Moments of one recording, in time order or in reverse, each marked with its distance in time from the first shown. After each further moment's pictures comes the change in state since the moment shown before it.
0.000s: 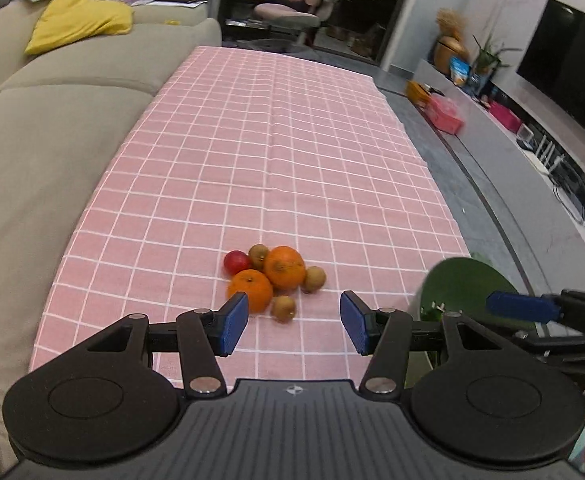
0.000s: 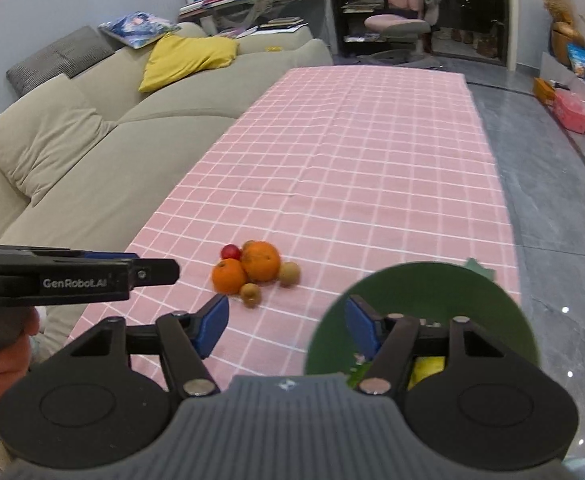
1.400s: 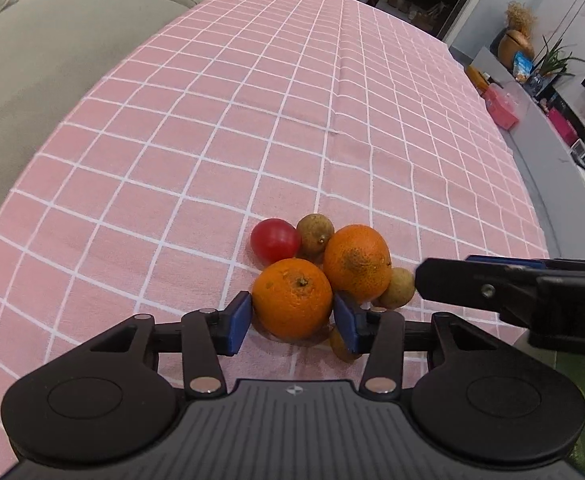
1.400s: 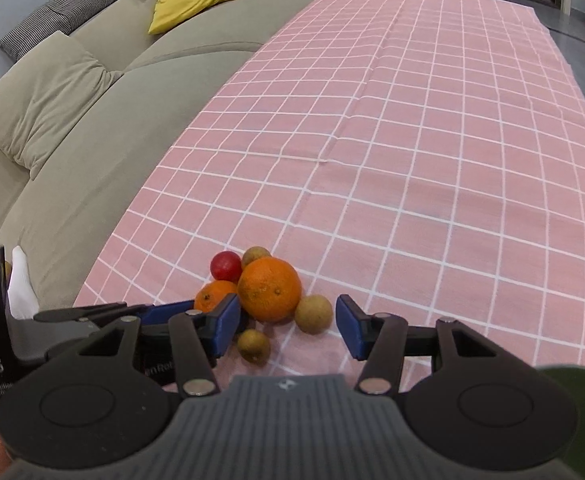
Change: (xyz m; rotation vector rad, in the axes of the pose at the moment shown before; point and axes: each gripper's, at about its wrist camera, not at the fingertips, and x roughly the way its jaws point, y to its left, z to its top) left arm 0.120 0.042 -0.006 -0.172 0.129 0.047; right arm 0.162 -0.016 0.057 0.018 0.214 0.137
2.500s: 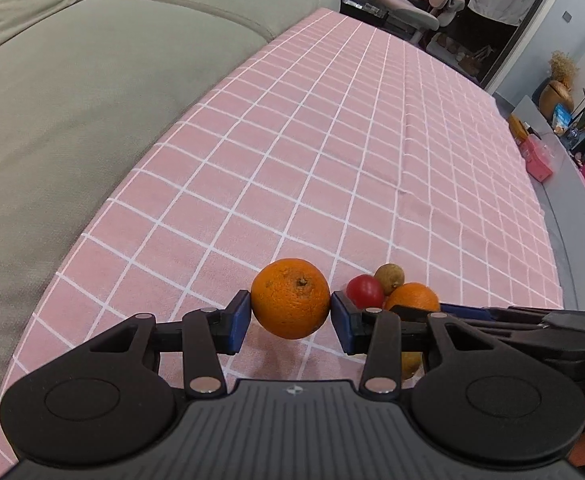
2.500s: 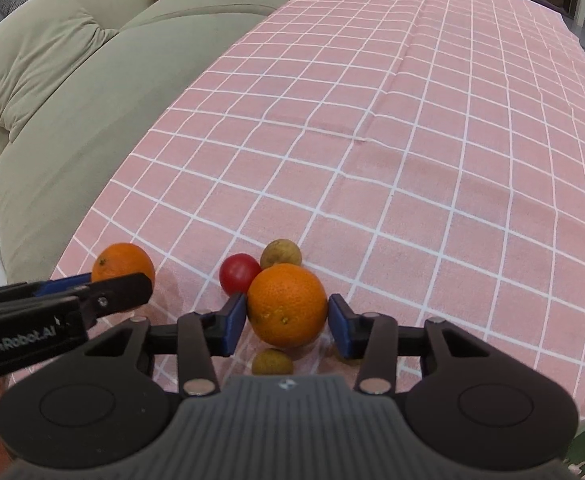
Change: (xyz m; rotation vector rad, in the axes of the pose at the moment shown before) left arm -0.050 0.043 0.013 -0.125 -0.087 0.098; right arm 0.056 0.033 0.006 -0.081 0.073 -0.066
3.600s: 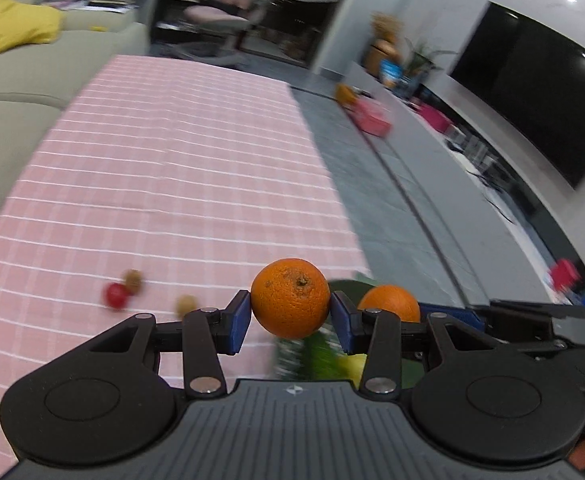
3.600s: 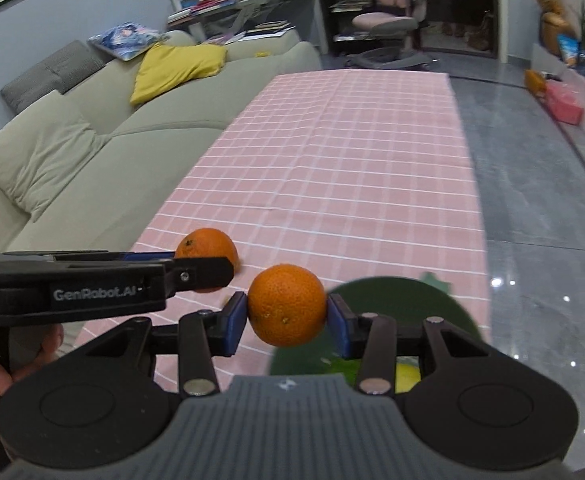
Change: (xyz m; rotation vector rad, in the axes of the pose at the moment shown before) left arm -0.105 -0.152 -0.038 0.357 -0.016 -0.389; right arm -0.240 -0.043 -0.111 0.124 -0.292 -0.091
